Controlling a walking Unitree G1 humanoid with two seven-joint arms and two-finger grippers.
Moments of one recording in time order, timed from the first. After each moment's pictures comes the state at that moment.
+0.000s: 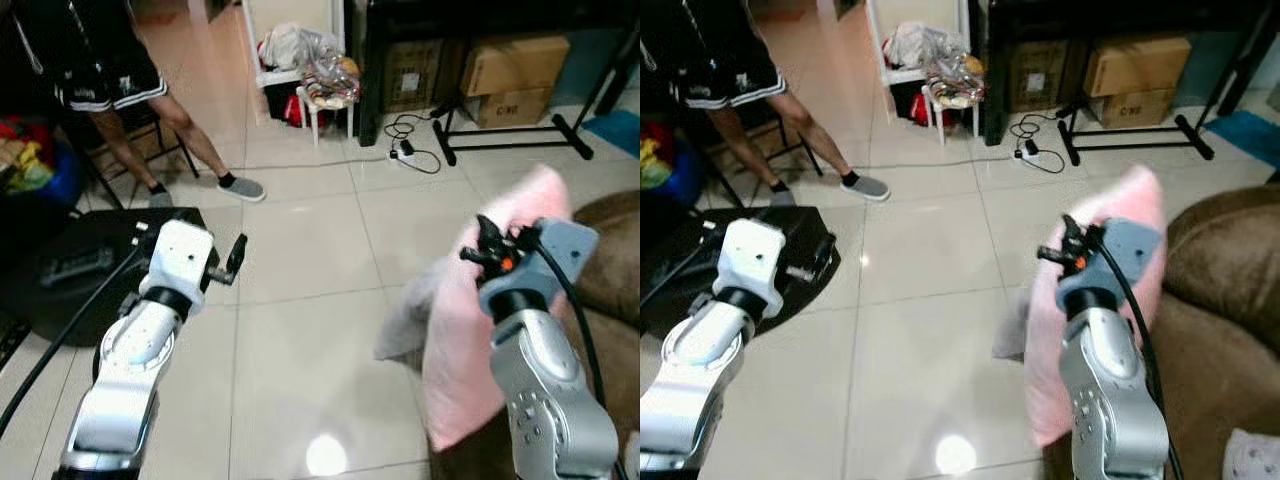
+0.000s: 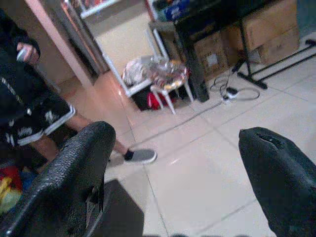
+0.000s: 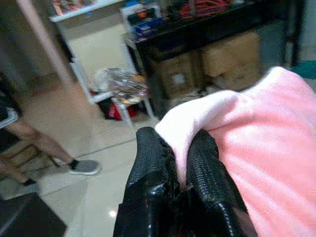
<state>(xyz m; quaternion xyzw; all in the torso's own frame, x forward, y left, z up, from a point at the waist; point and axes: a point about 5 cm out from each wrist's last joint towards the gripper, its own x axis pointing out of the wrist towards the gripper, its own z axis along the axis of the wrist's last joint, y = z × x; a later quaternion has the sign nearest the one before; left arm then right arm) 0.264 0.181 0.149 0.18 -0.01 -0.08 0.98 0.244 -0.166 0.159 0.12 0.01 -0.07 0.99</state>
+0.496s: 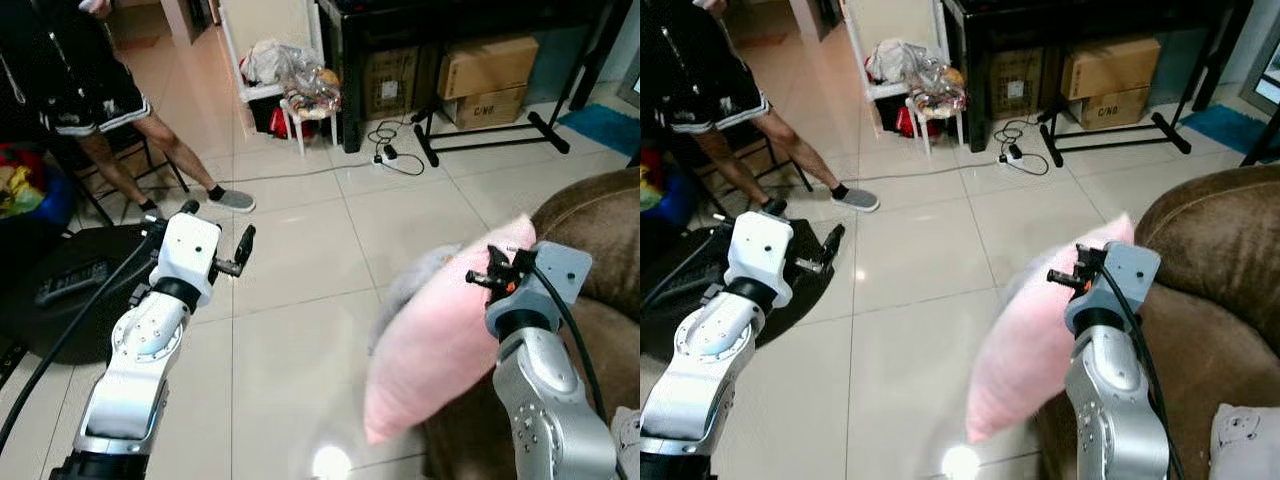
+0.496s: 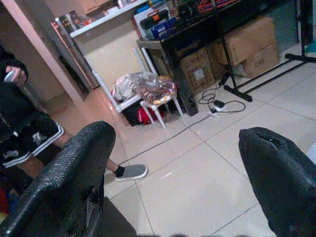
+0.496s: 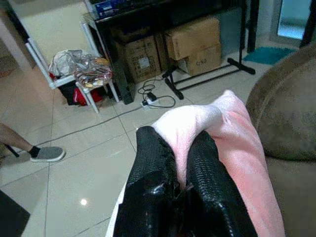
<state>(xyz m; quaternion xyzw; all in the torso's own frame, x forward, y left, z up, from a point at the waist) 0.272 0.176 0.147 0.17 -0.02 -0.09 0.98 0.242 -0.177 0.138 0.08 0.05 -0.11 0.99</state>
